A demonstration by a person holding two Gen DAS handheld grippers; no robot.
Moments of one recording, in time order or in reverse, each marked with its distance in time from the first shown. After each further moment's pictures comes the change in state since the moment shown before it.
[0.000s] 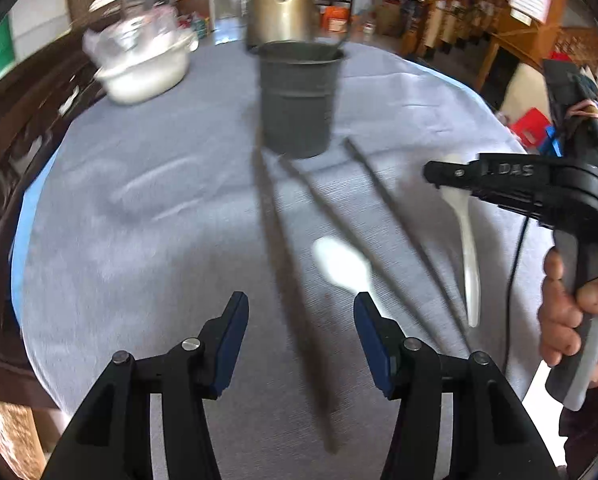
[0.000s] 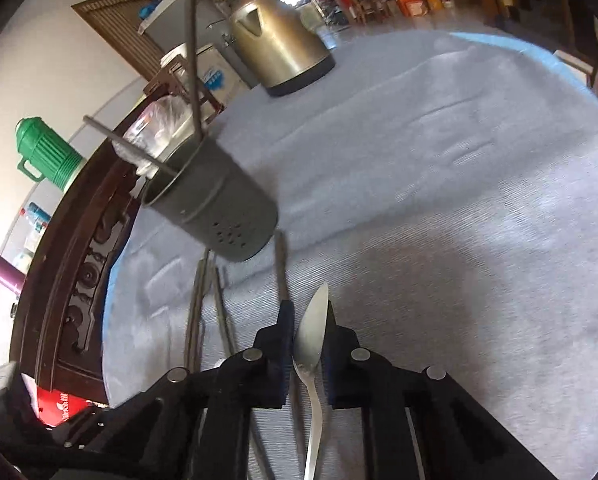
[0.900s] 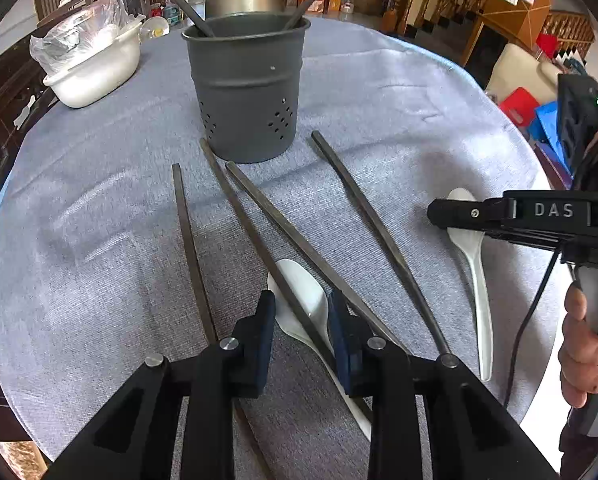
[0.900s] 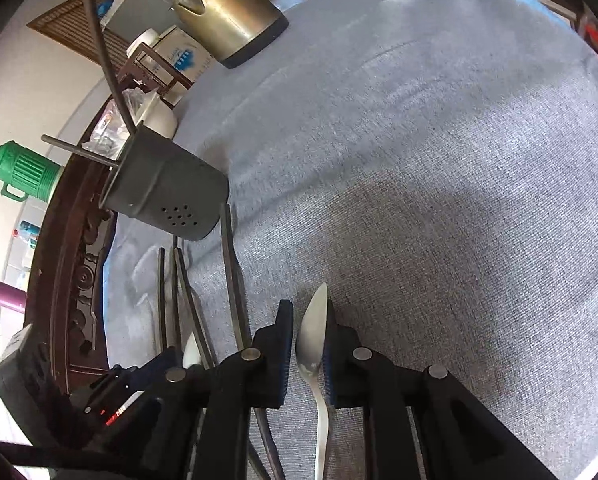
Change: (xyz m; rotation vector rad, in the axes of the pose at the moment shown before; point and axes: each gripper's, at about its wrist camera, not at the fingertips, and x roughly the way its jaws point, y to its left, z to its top) left arm 0.056 -0.019 0.043 0.029 0.072 -0.062; right arm 0.011 -0.036 0.001 0.128 0.169 0.014
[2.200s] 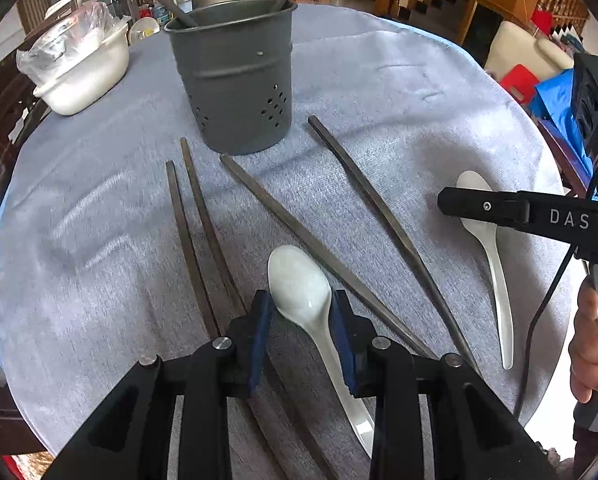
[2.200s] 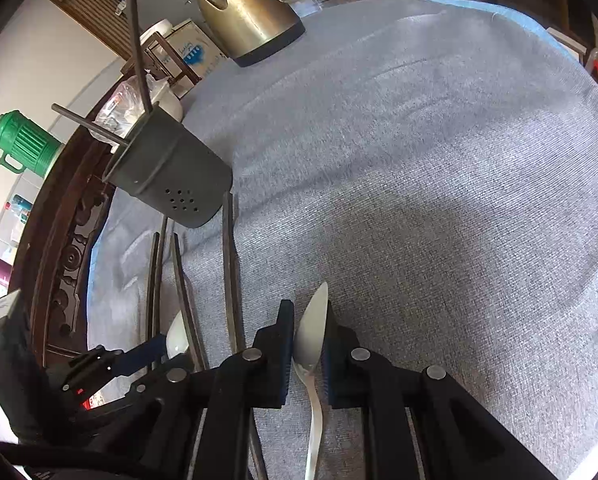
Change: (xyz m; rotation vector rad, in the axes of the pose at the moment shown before) left arm 0.007 0.000 -0.002 0.068 0.052 0.037; right arm -0.001 0.009 -0.010 -0.088 -0.040 -0.047
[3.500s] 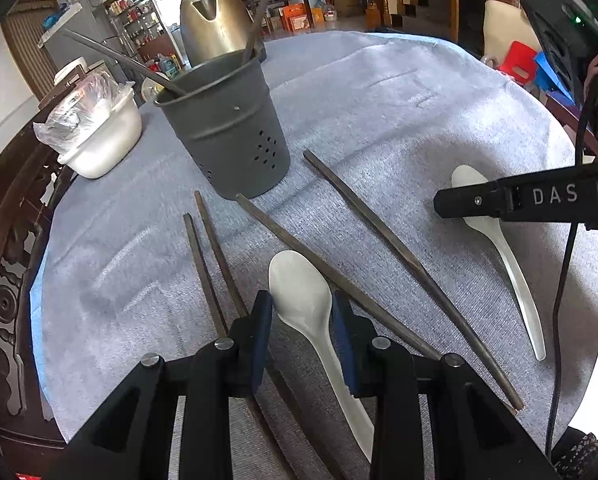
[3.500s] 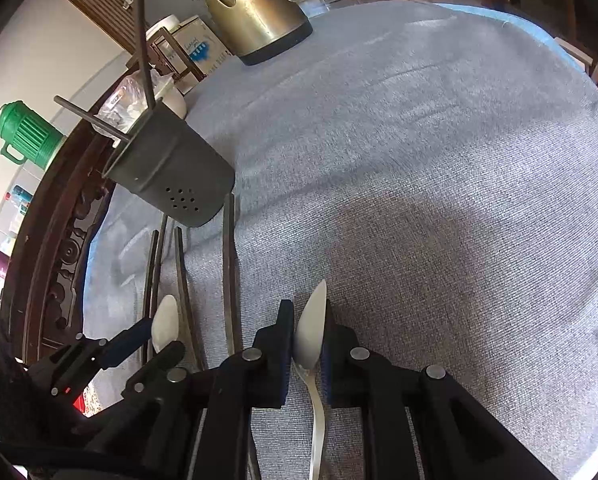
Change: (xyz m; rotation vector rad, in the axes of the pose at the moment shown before) left arm -0.002 -0.034 0.001 0.144 -0.135 0.187; right arm 0.001 0.003 0.003 -0.040 0.002 -0.005
